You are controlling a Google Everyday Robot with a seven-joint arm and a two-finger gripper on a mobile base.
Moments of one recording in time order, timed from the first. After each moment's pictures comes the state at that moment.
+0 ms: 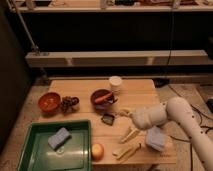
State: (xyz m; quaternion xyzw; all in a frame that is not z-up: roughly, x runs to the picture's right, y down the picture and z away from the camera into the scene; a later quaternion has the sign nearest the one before) arm 0.042 0.183 0.640 0.46 -0.29 -0.83 0.12
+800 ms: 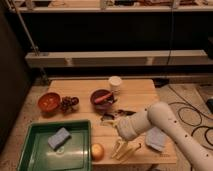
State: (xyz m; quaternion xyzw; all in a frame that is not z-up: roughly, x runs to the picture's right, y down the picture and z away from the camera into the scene) arm 0.005 0.207 0.627 0.45 -0.30 -0.84 0.02
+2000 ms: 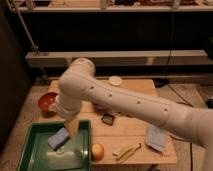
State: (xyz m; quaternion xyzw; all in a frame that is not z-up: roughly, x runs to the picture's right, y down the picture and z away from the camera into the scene) arm -0.205 0.122 0.584 0.29 -0.26 -0.87 -0.30
